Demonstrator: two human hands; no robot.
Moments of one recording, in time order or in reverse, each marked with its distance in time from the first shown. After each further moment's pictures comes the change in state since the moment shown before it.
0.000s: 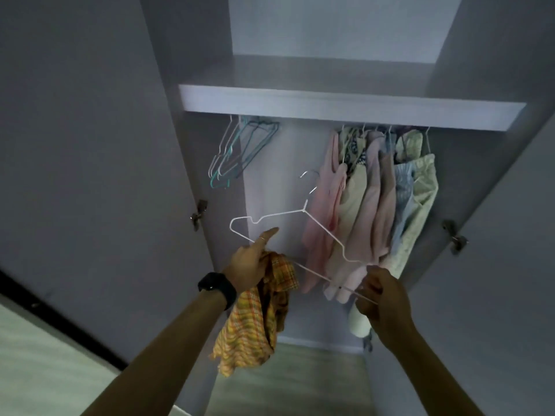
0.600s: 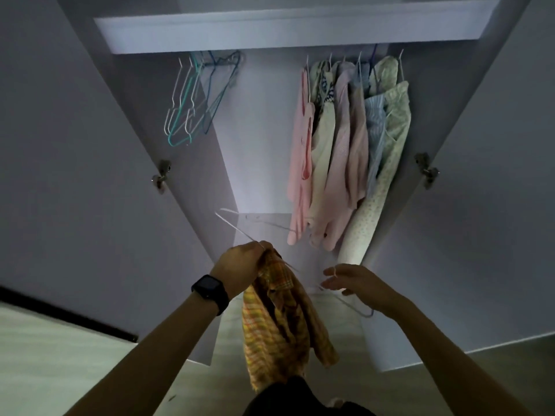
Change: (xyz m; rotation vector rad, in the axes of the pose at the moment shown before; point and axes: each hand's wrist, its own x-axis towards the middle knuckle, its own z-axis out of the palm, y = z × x) left_hand -0.049 0.017 0.093 0.285 -0.123 0.154; right_hand -0.007 0.052 -0.098 -0.695 -0.391 0.351
